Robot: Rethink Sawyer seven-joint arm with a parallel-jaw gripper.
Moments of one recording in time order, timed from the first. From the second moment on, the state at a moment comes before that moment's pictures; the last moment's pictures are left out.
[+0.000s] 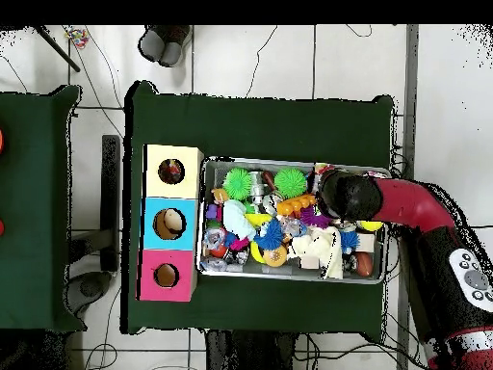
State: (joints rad) arm -0.78 -0.47 0.46 1.43 -0.56 0.62 1.73
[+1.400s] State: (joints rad) arm -0.92 -0.41 0.50 1.57 -0.59 0.42 1.73
